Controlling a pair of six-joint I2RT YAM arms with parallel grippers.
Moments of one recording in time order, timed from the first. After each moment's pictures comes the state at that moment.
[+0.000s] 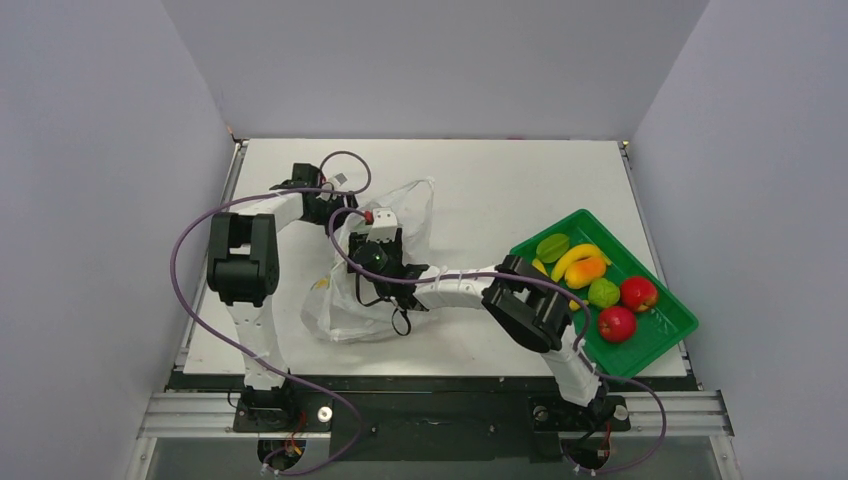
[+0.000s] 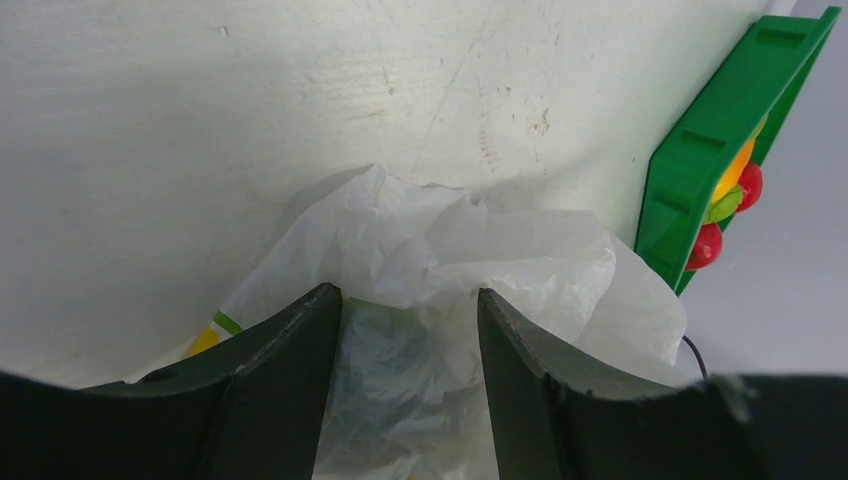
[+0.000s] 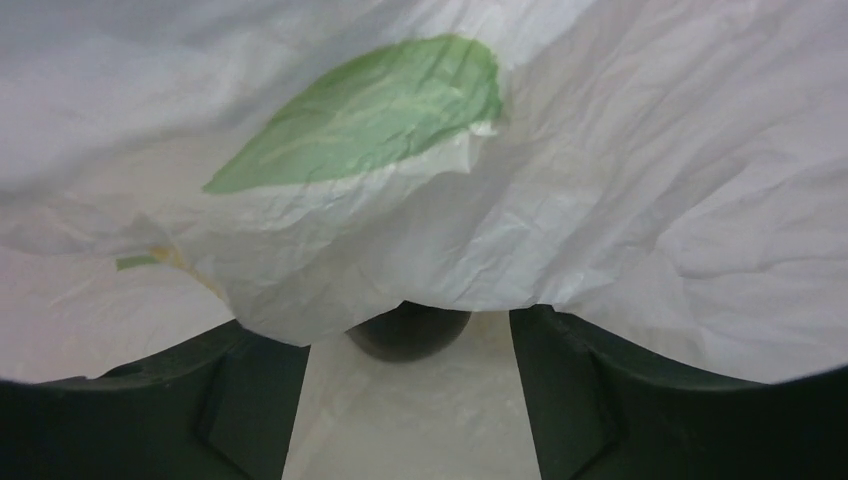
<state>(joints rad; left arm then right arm) -0.08 2.08 1.43 -0.52 0.68 -0.41 1.07 2.11 1.38 0.26 0.63 0.53</state>
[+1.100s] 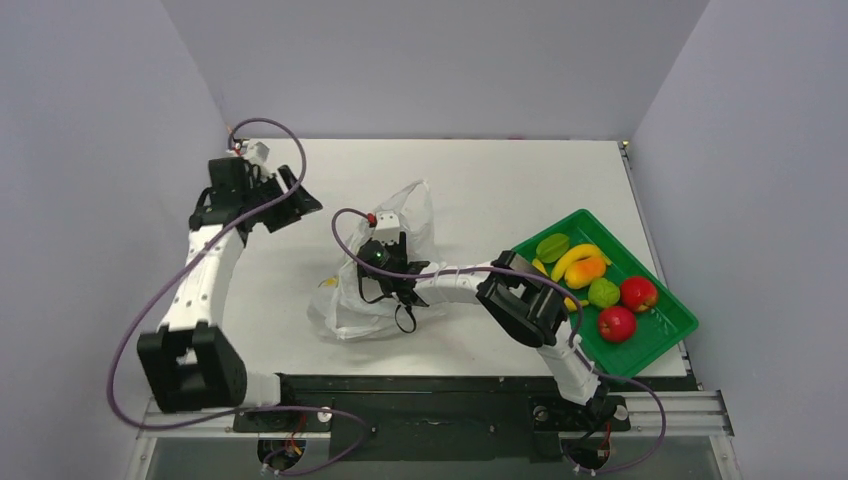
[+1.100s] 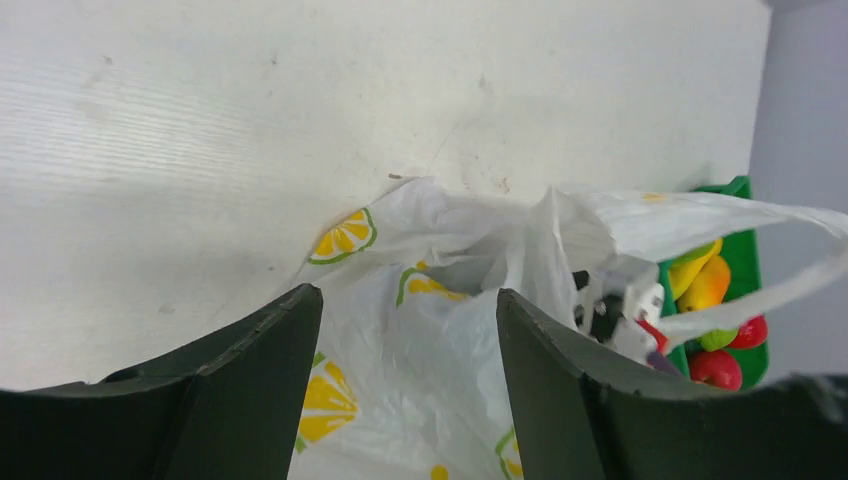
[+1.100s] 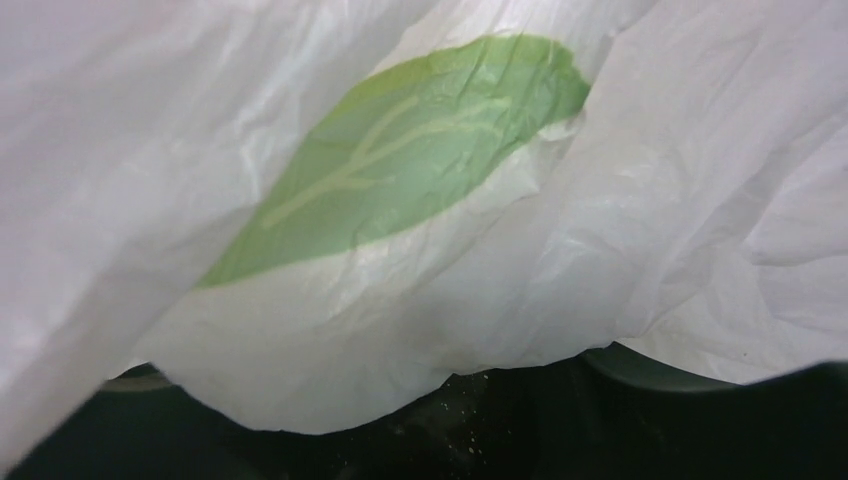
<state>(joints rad) 0.05 1.52 1.25 -0.56 0.44 -0.43 1.02 2.19 1.41 0.16 0.58 0.54</state>
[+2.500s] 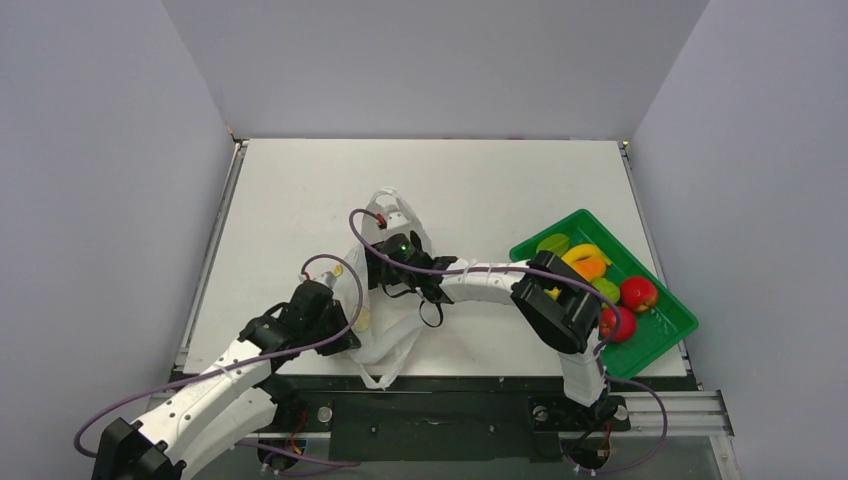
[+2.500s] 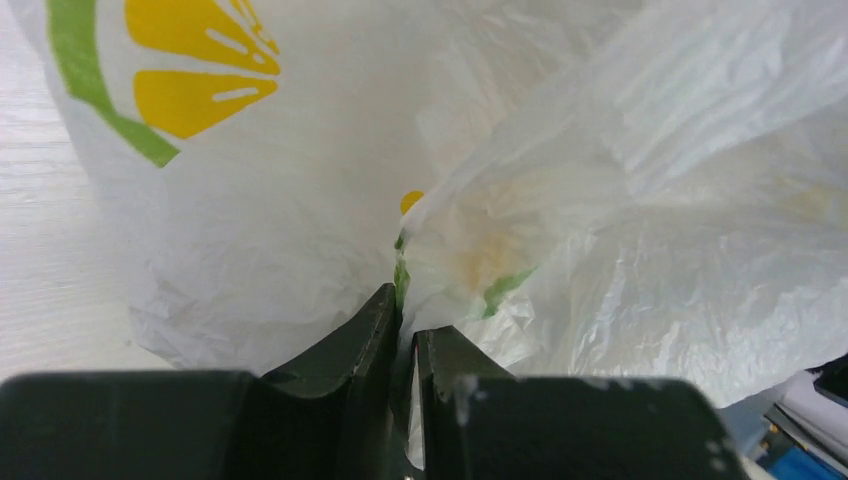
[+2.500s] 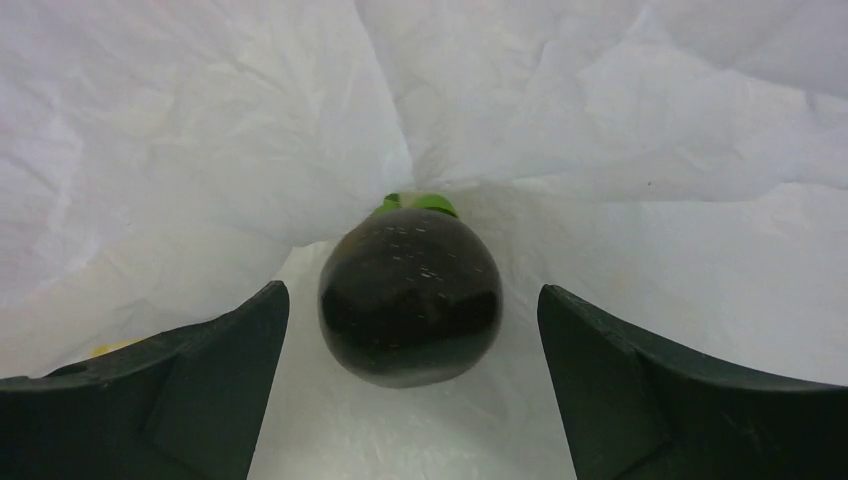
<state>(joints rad) -0.57 0.80 0.44 -0.63 0.13 -0.84 0.97 1.99 1.24 0.11 0.27 0.43</state>
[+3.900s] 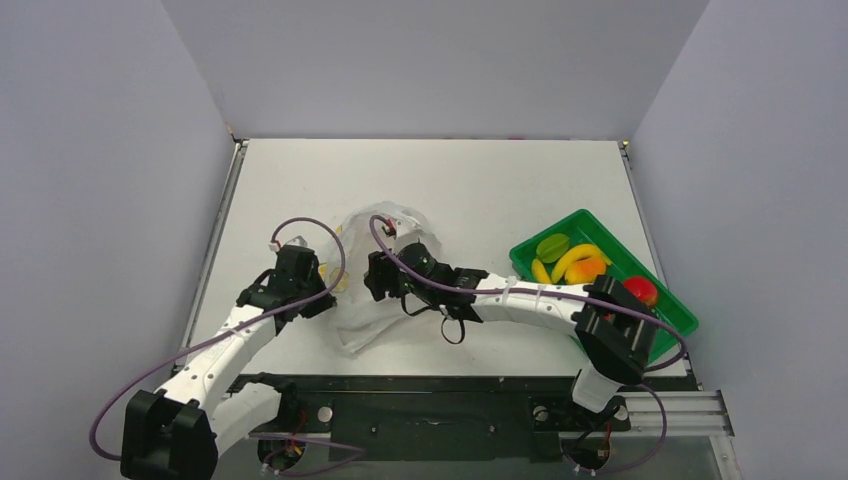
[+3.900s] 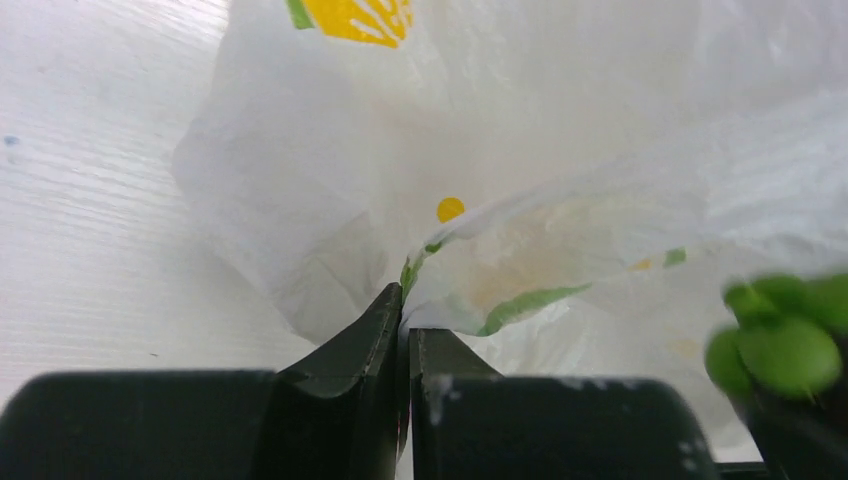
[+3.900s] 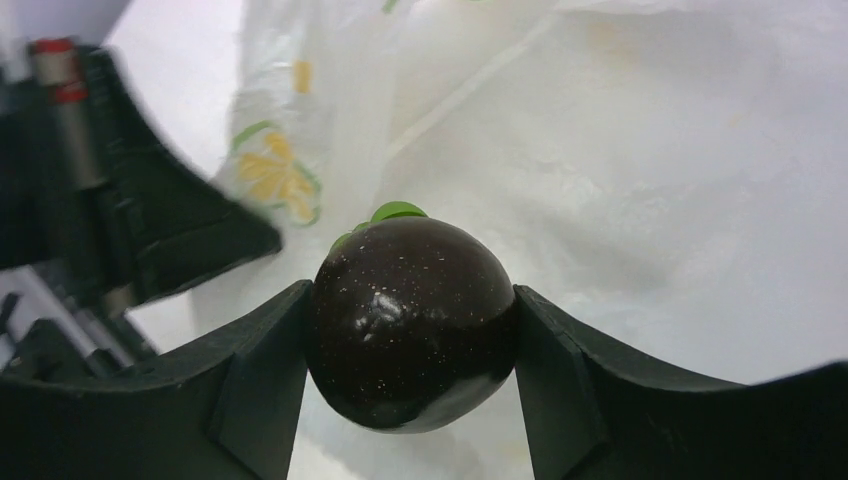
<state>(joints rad) -0.33 0.98 0.58 -0.55 -0.05 -0.77 1.05 1.70 1.08 0.09 0.23 0.46</state>
